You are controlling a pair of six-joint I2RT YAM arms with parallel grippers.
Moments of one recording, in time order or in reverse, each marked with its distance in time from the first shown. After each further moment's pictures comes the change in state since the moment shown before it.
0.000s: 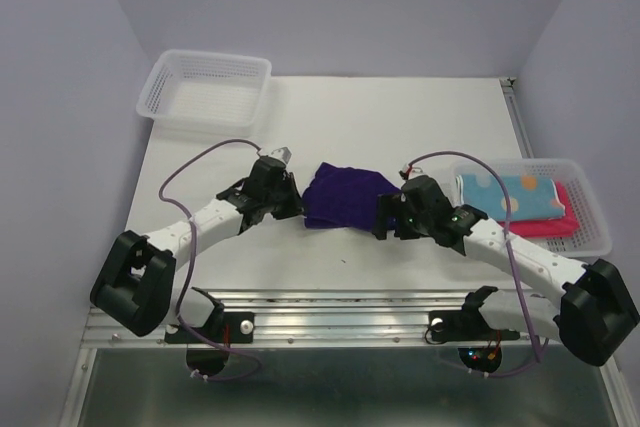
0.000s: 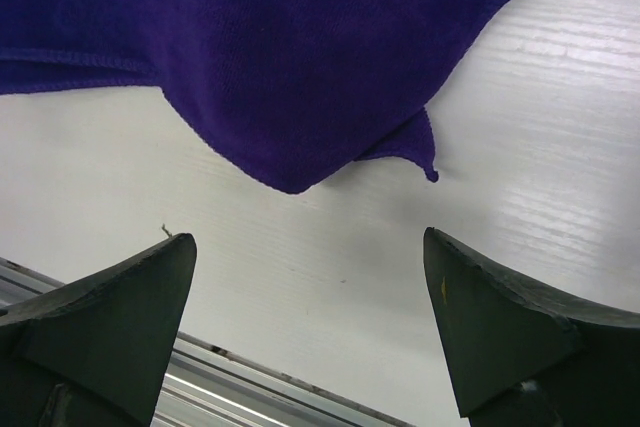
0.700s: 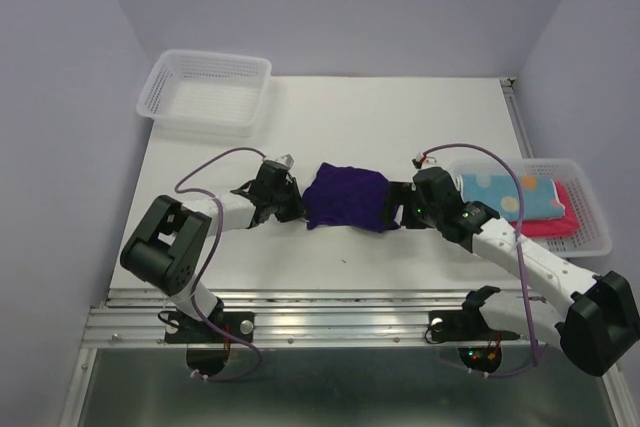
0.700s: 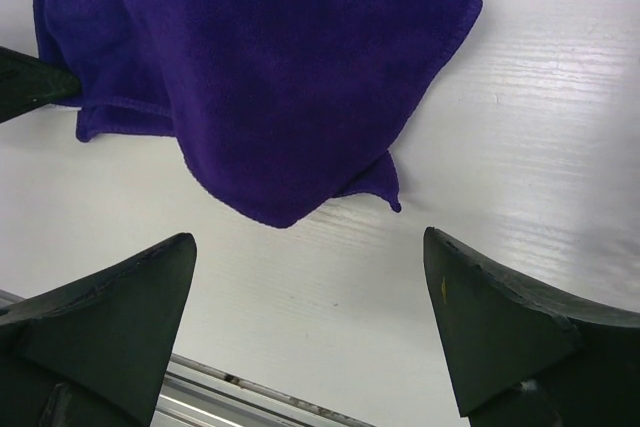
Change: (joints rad) left arm 0.045 0.238 -0.029 0.216 0.076 -0.001; right arm -0.060 -0.040 0.034 -0.005 0.027 0.005
